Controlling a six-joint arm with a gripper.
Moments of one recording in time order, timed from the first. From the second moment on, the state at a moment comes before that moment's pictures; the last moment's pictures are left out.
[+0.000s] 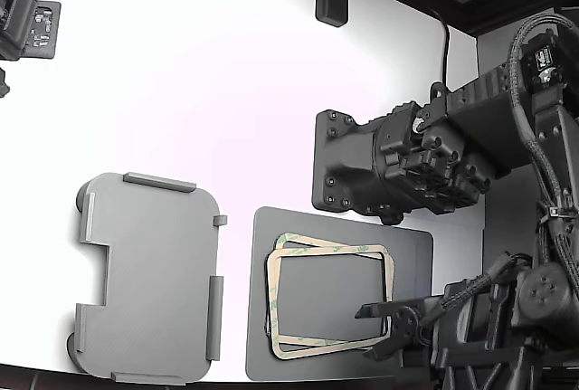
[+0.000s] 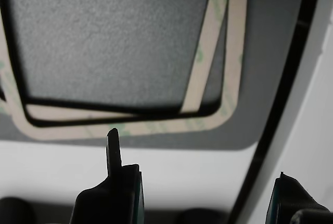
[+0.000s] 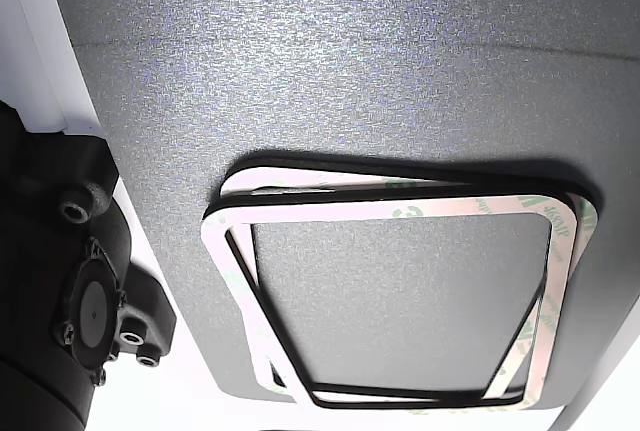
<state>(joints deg) 69.3 104.8 98.8 94.1 5.8 -115.7</state>
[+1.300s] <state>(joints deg) 85.7 92.7 106.1 80.6 4.2 -99.3</state>
